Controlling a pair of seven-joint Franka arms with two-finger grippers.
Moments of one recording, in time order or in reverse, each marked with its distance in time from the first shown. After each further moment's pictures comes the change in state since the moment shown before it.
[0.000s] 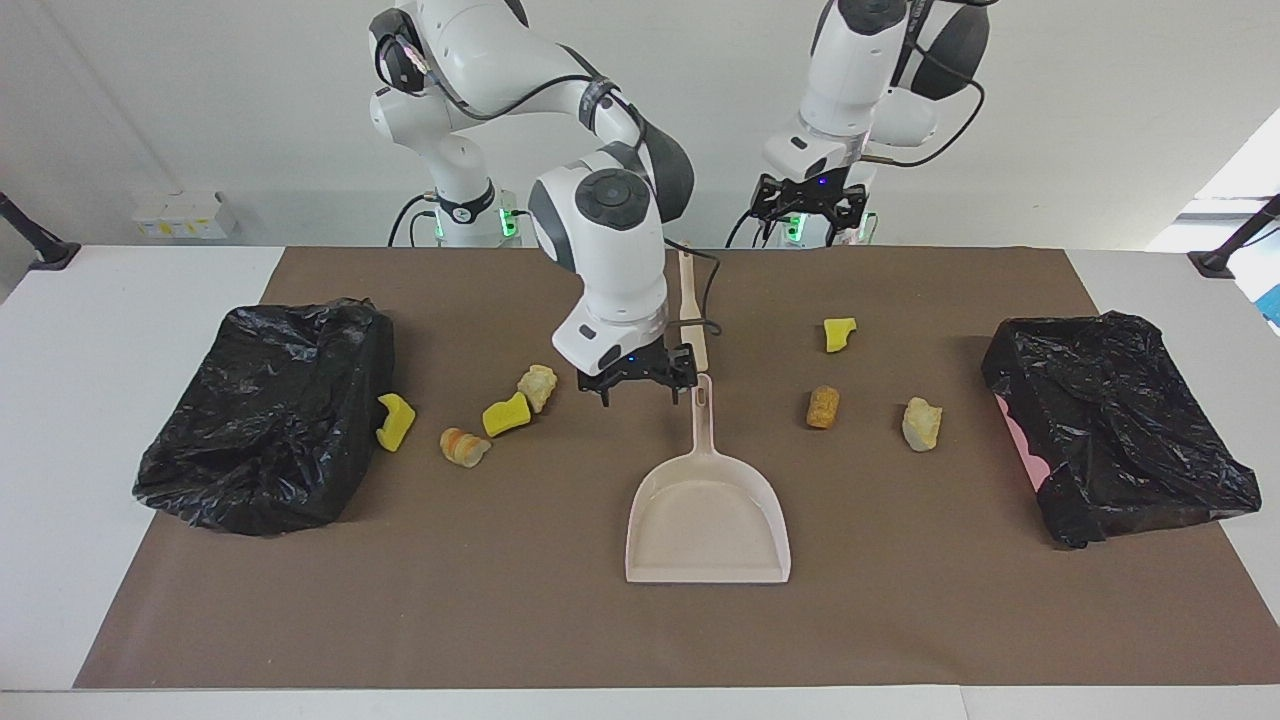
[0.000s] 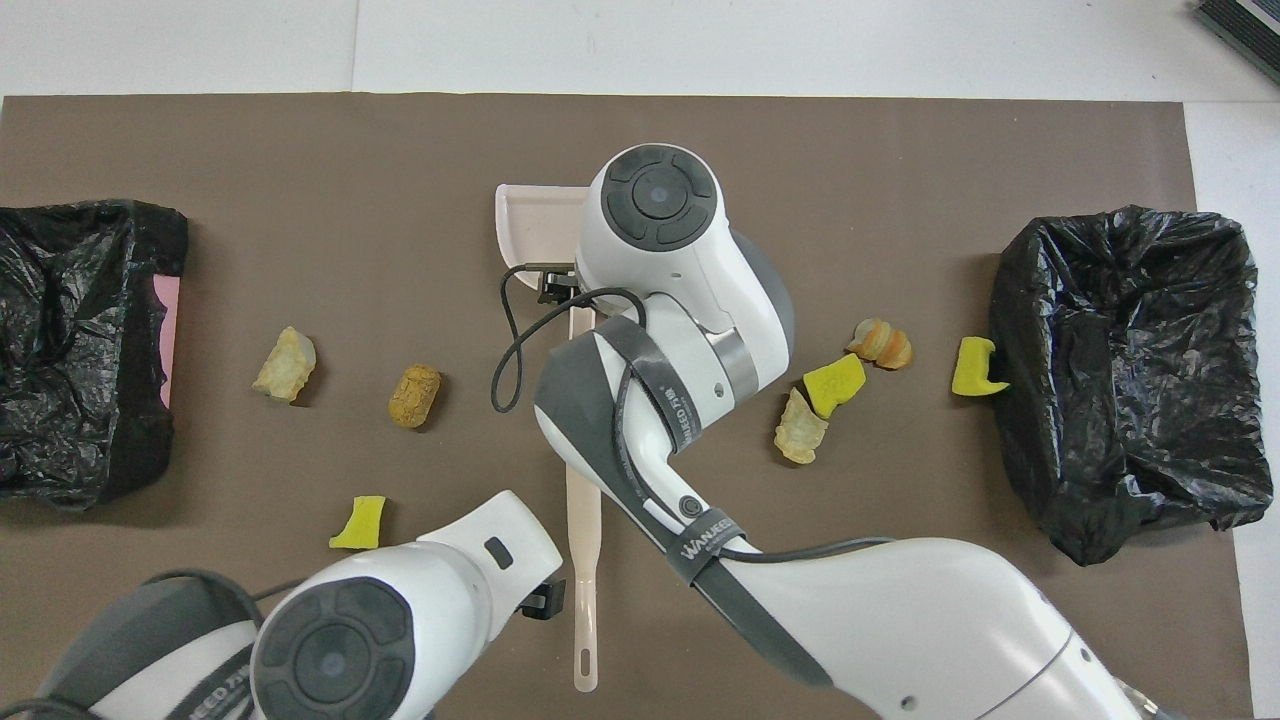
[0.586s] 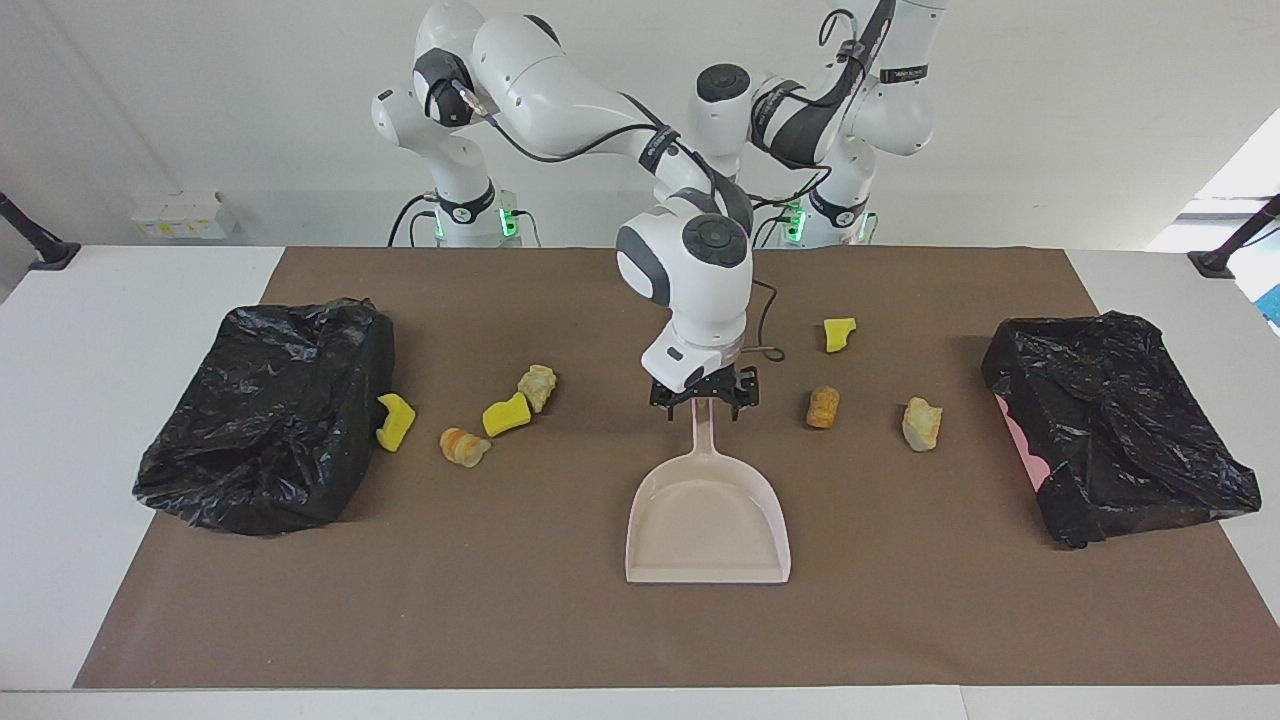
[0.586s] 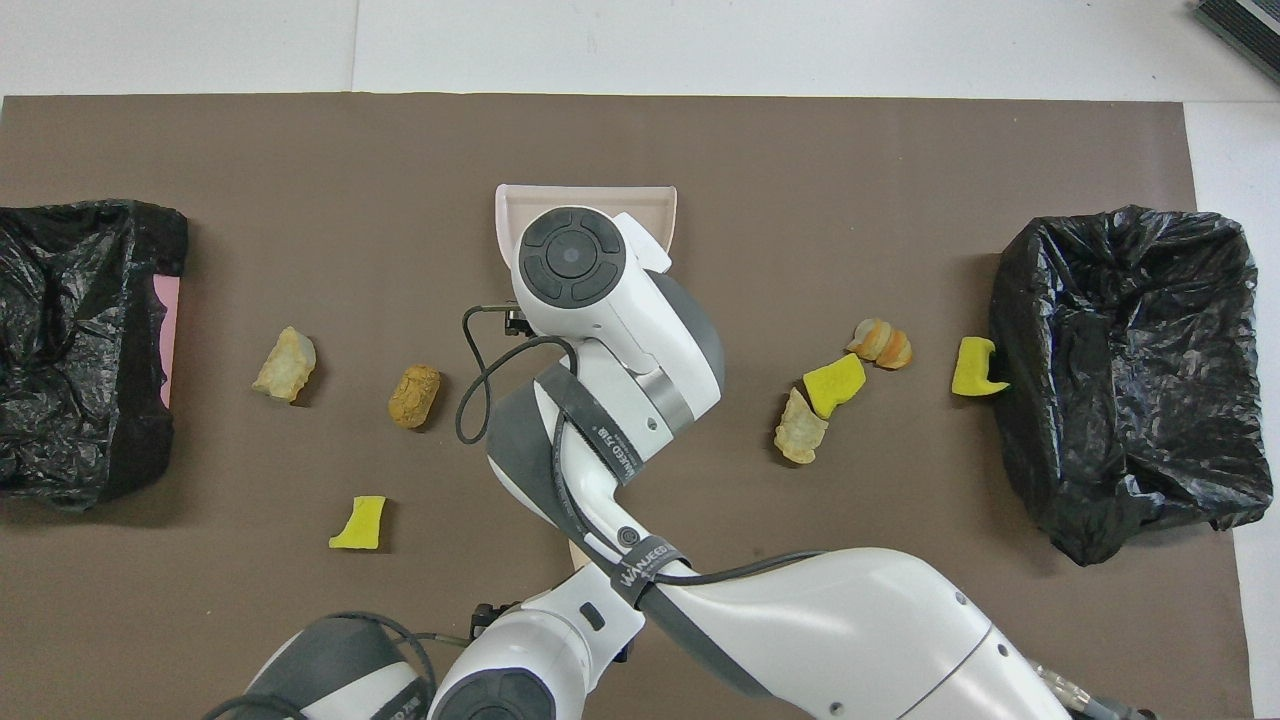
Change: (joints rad) left arm -0.211 0.159 0.001 -0.143 0.000 0.310 -0.247; right arm 0.050 0.034 -0.004 -0.030 -0.063 0.018 0.052
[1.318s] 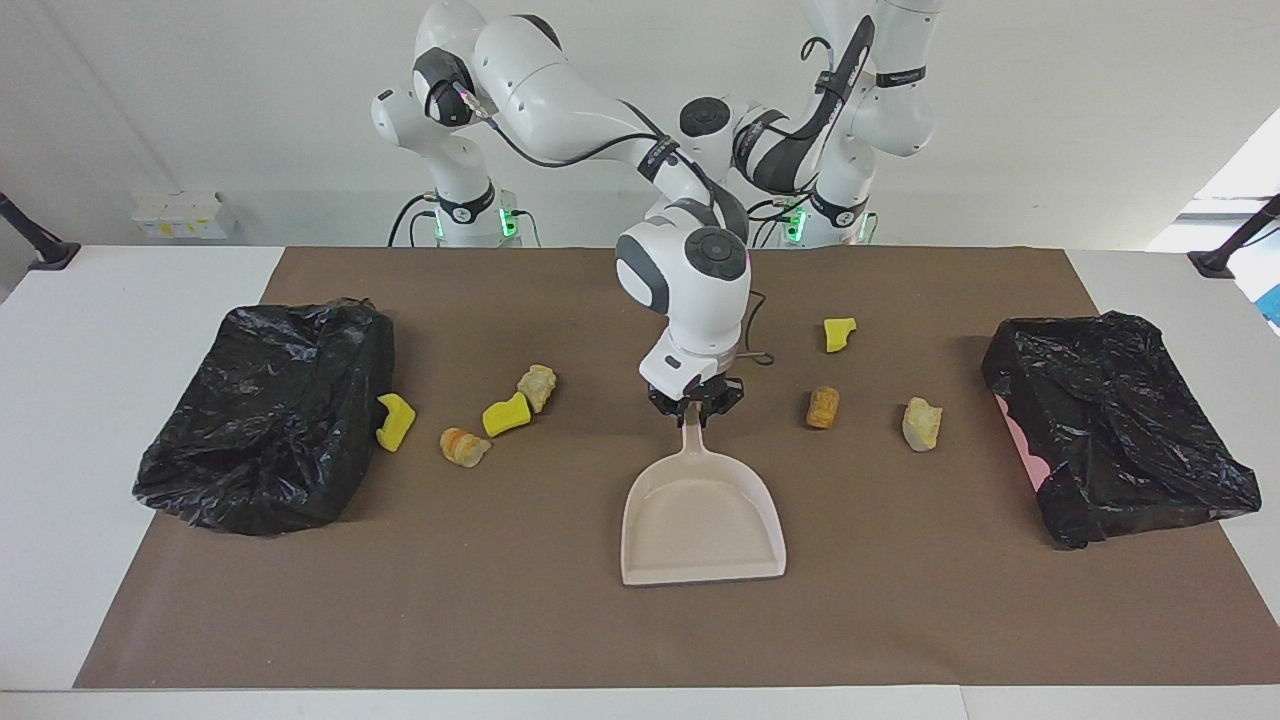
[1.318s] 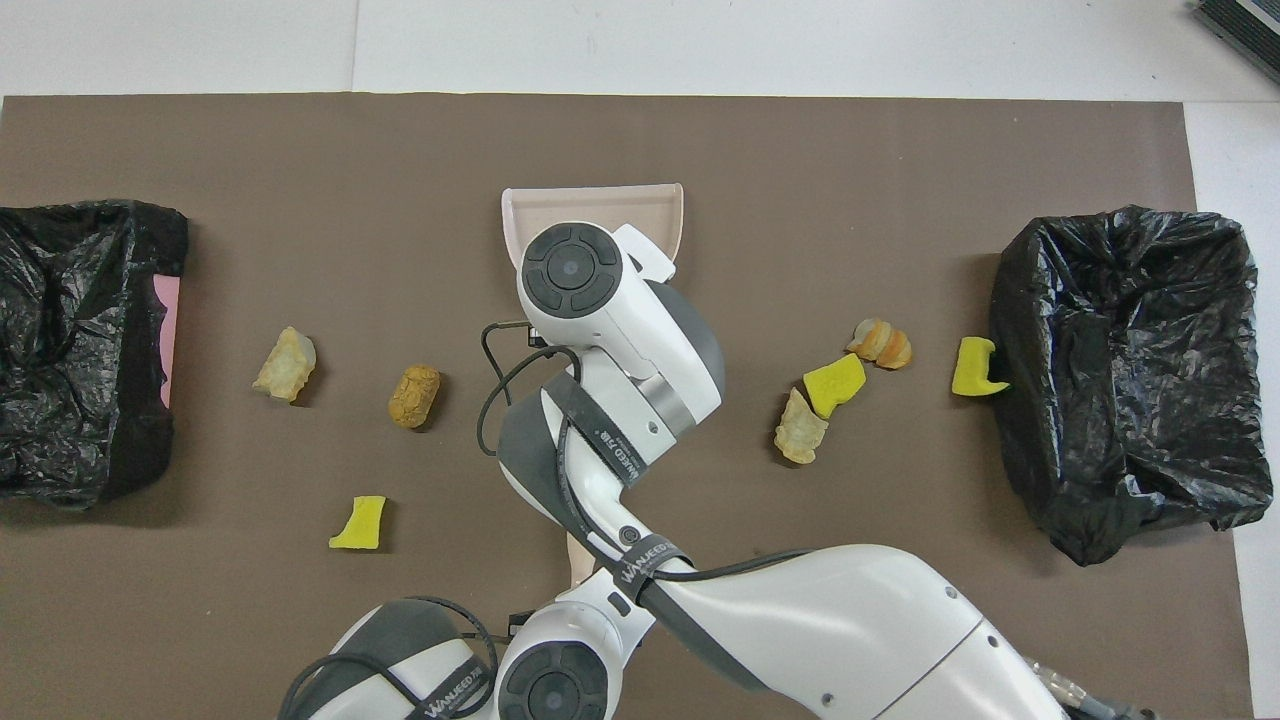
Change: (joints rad) left arm -0.007 0.039 0.015 -0.010 0.000 0.007 -0.030; right arm 0.002 -0.001 0.001 -0.029 -0.028 0.002 -0.047
